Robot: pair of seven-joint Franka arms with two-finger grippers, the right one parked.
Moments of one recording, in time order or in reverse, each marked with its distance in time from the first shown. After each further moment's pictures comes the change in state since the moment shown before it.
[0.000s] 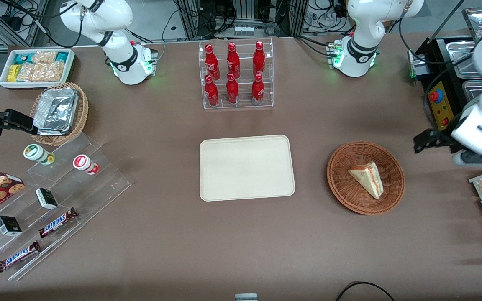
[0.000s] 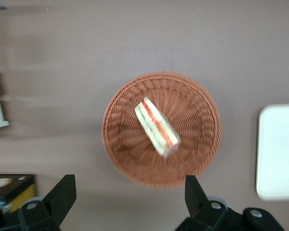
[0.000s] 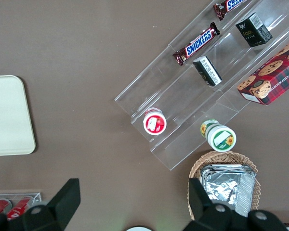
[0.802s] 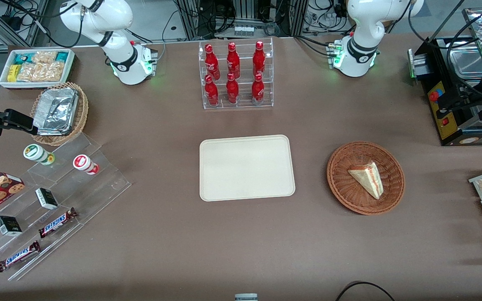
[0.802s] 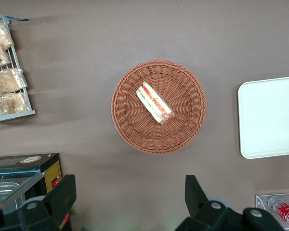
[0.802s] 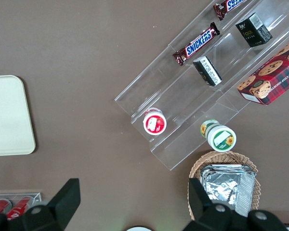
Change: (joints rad) arm 0.002 -0.077 0.000 0.284 0.000 -0.375 0.129
